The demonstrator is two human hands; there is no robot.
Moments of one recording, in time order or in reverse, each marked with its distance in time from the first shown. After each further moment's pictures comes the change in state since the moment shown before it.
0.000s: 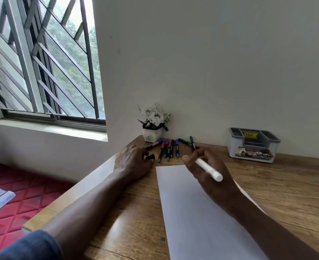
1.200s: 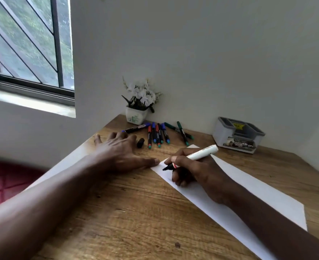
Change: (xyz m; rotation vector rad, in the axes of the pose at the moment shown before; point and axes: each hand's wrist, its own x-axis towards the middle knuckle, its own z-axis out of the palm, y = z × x) left_hand -0.004 -0.011 -0.019 0.063 -0.417 0.097; right_hand 0.016 -0.007 0.035 0.177 -0.243 0.314
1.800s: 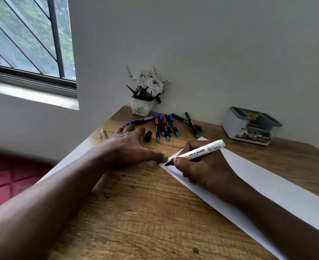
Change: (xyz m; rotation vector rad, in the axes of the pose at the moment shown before) left_hand 0.010 -0.003 -0.003 -0.127 -0.118 0.004; right_hand 0.009 0.006 0.015 -0.244 0.107 -0.064
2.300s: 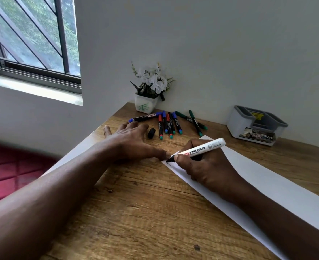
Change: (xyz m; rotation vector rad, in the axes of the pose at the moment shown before) left_hand 0.000 -0.001 0.000 -0.020 0.004 -0.006; right_hand 0.001 0.000 0.002 -0.066 -0.013 0.002
